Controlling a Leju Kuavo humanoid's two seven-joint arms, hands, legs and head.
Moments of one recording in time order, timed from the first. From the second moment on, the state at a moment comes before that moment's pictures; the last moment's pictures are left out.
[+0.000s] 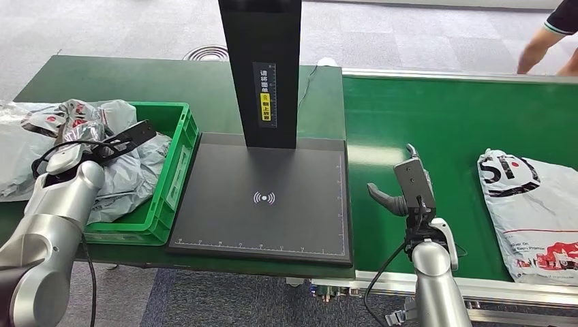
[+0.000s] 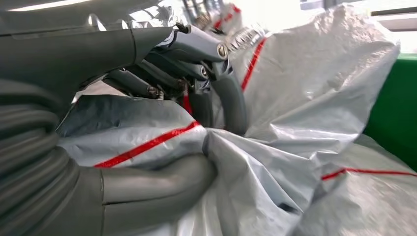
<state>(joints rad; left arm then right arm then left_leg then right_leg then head) -0.88 0.17 -0.13 -0.42 -1.55 -0.03 0.14 -0.26 0.06 0.09 -1.32 0.48 -0.07 -0.08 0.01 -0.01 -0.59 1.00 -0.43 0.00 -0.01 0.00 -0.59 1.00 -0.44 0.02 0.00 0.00</state>
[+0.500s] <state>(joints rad) -0.88 0.19 -0.15 -0.42 -1.56 0.15 0.29 -0.25 0.06 0.11 -1.32 0.48 -0.07 -0.08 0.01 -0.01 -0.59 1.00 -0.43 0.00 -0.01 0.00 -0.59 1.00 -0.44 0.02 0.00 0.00</state>
